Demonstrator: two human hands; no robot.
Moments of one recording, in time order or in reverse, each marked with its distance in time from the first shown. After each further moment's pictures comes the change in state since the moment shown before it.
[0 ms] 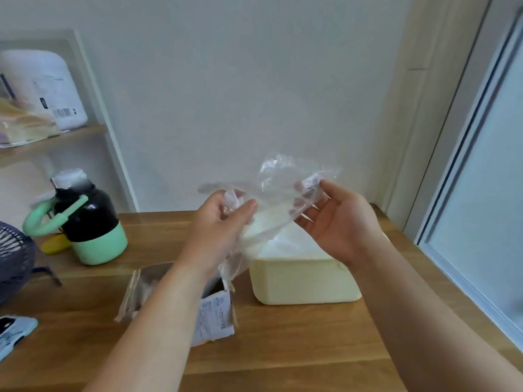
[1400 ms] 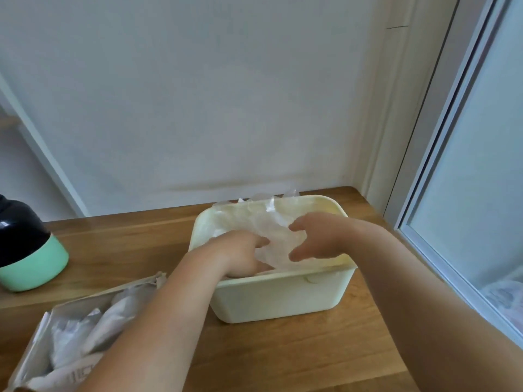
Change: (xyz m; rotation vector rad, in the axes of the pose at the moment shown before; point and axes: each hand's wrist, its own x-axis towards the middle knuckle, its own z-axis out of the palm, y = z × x) left_hand 0.073 -0.053 0.085 1.224 -0.819 -0.160; right_hand 0.047 -0.029 -0.082 -1.992 -0.147 0.468
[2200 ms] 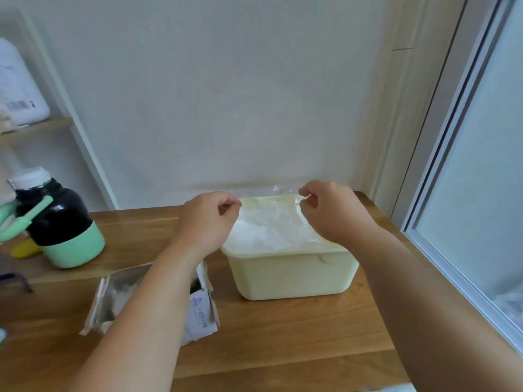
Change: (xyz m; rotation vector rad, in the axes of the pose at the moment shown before) left_hand -0.076 -0.033 -0.015 -0.439 0.806 -0.014; right_hand -0.039 -0.035 0.004 0.205 0.664 -0.067
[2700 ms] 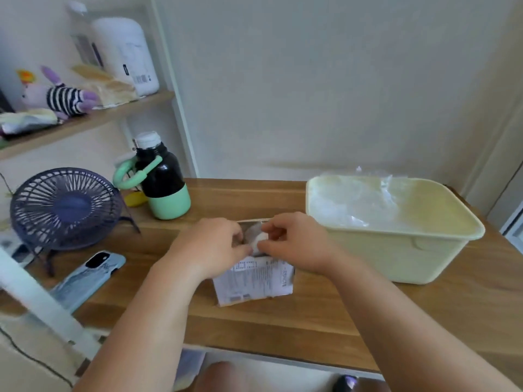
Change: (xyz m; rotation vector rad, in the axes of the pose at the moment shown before) left_hand -0.092 -0.057 -0.083 0.533 -0.371 -0.272; right_hand -0.053 -0.118 0.095 0.353 -0.419 -0.281
